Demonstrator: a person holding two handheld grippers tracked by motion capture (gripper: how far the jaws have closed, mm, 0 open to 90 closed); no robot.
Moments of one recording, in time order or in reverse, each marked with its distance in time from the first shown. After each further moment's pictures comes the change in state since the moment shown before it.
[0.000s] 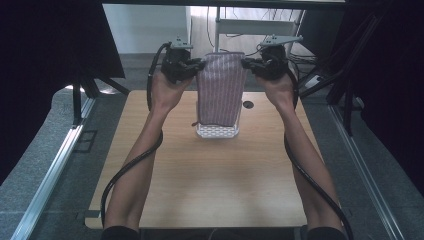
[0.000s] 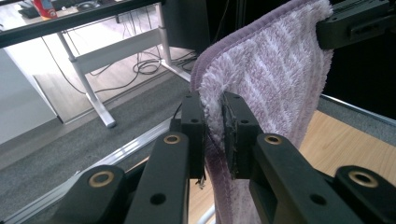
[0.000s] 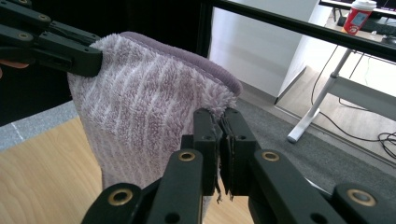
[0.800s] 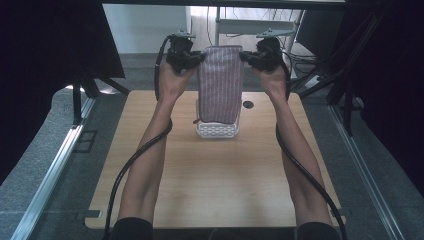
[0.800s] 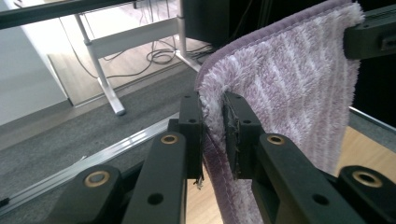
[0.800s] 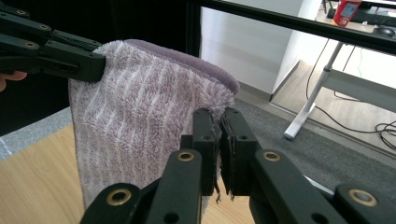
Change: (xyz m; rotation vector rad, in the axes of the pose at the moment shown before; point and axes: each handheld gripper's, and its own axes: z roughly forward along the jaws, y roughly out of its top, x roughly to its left) left arm 0.026 0.006 0.043 0.034 0.070 -0.085; right arm -0.026 0.001 0.038 0.003 -0.028 0.057
